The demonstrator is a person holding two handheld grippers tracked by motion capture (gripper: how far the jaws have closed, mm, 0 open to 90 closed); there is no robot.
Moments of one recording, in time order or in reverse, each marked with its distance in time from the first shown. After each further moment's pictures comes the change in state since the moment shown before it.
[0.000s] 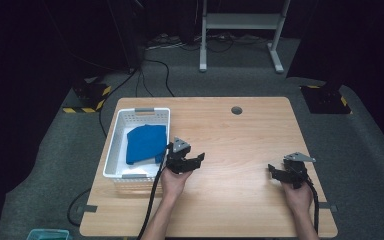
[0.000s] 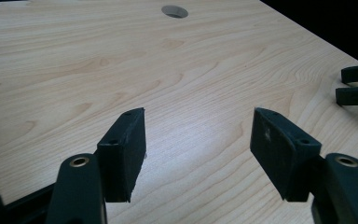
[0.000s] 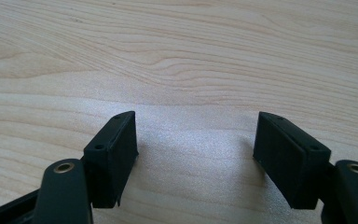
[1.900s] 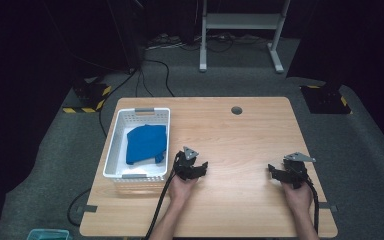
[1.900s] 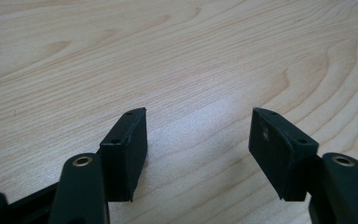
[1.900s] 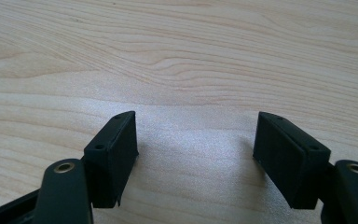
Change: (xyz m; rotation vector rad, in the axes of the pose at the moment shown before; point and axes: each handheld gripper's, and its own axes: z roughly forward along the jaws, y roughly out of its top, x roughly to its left) left arm -0.004 -0.040 0.049 0.117 0.089 0.030; right arm 0.000 0.000 0.000 0.000 0.001 -0.002
